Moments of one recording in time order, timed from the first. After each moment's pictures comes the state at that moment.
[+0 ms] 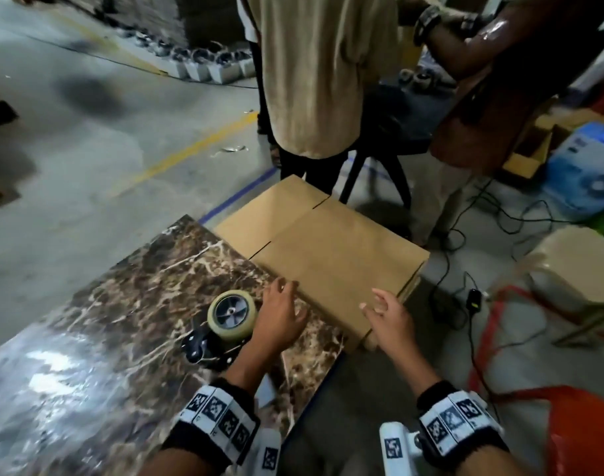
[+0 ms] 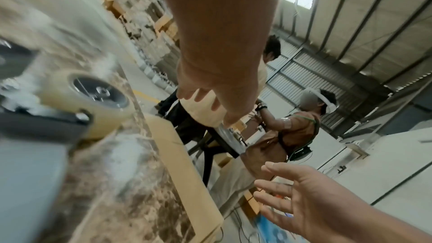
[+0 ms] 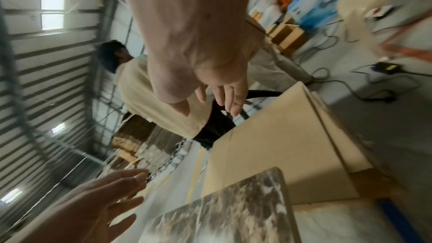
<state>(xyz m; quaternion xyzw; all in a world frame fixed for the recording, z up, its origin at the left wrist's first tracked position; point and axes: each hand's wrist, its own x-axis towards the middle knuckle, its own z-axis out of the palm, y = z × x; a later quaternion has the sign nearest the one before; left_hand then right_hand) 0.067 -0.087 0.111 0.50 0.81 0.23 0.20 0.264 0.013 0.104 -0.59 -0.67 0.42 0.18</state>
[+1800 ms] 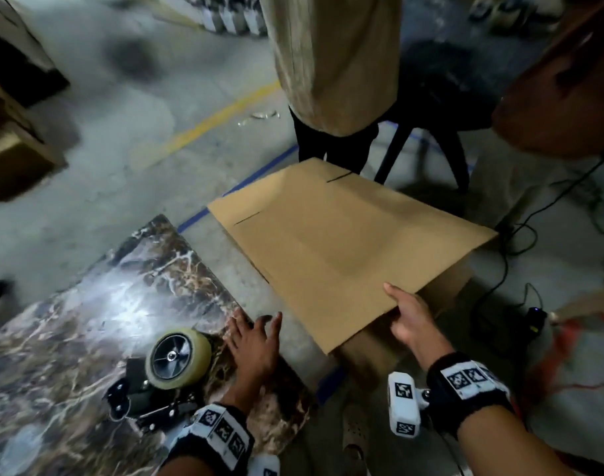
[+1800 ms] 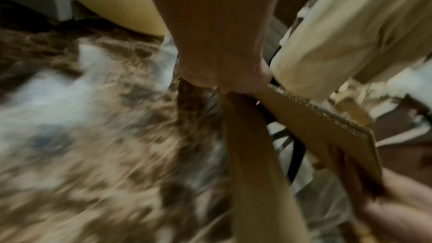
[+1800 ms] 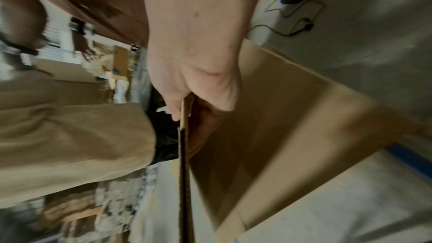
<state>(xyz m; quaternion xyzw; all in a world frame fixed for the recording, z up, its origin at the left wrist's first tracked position) 0.078 0.035 -0.009 0.19 0.92 0.17 0.28 0.246 0.255 0.004 -0.59 -0.22 0.76 0.17</state>
